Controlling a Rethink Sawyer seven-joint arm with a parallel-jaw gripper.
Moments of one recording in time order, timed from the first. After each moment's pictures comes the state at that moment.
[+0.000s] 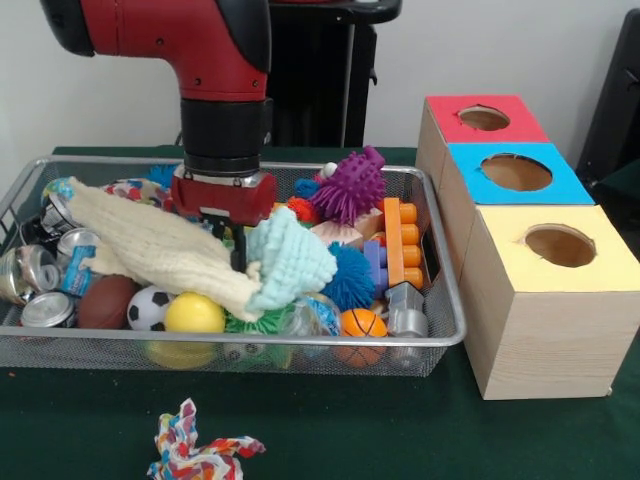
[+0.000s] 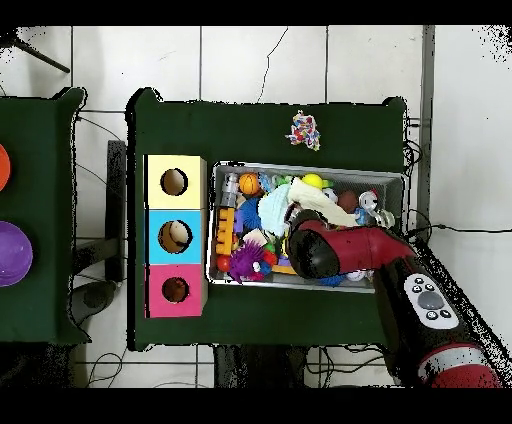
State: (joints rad) arm -0.61 -0.53 0.27 1.68 -0.70 0.16 2.34
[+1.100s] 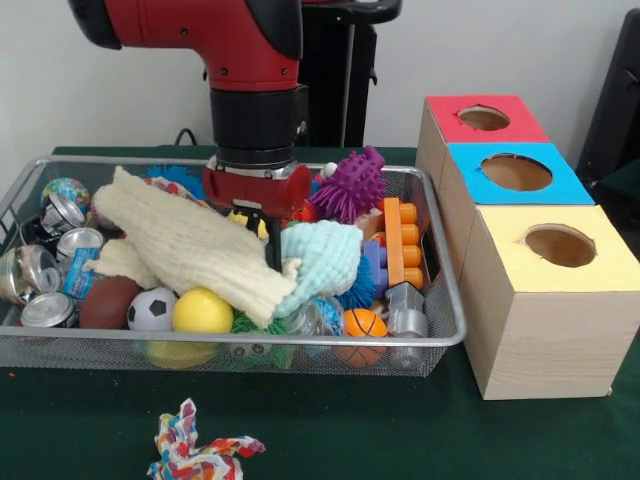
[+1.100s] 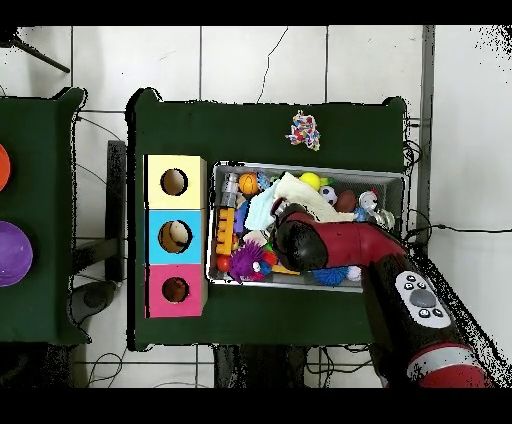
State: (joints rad) arm -0.56 -0.57 0.28 1.70 -0.53 0.22 2.34
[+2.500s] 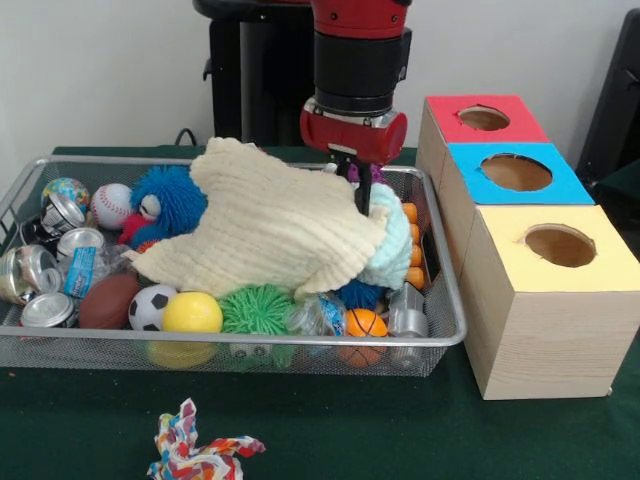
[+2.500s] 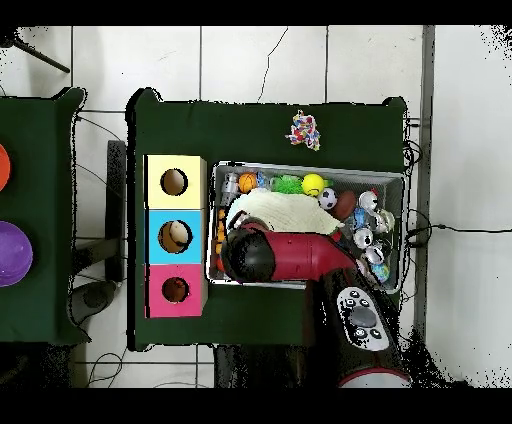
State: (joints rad) arm -0.31 -0.67 0.10 1.82 -0.25 0.29 2.34
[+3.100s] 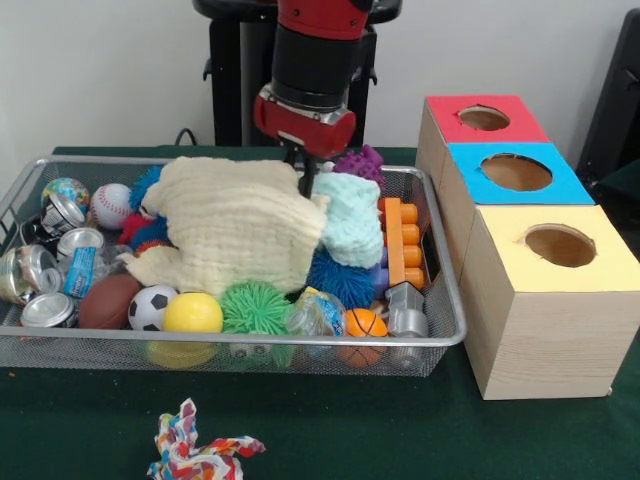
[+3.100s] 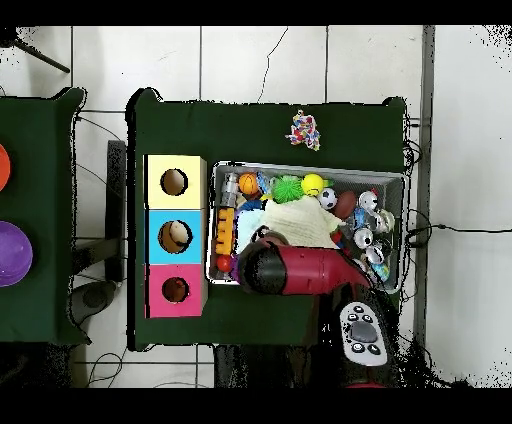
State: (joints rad) arm -0.25 -0.64 -0.06 1.81 -0.28 0.29 2.34
